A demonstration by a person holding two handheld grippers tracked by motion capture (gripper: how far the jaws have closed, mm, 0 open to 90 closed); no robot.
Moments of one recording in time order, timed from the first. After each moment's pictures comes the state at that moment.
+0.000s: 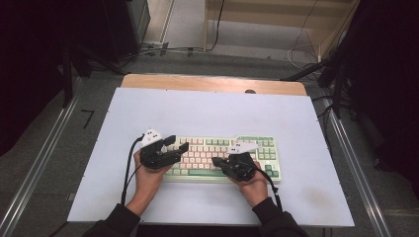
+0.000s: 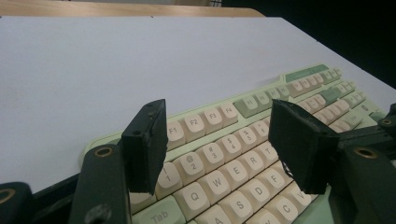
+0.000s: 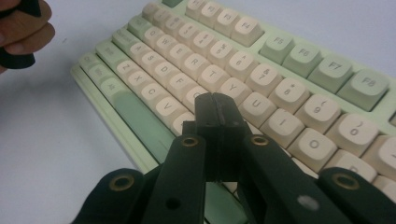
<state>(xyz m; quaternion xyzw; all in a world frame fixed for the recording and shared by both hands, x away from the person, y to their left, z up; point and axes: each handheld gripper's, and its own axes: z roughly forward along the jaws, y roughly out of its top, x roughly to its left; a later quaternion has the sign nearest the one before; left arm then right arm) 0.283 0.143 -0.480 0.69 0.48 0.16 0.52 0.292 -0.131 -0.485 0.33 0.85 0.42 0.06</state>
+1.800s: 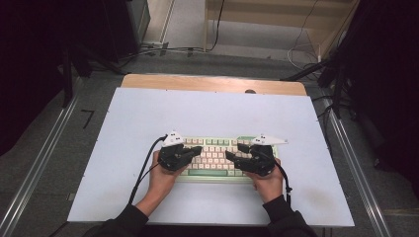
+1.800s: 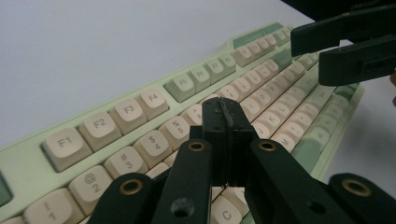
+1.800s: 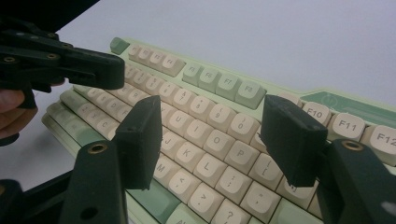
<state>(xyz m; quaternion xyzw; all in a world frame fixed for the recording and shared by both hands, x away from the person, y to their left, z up) 0.294 0.096 -0.485 0.76 0.41 0.10 0.49 0.303 -0.178 -0.465 0.41 0.79 0.45 0.09</state>
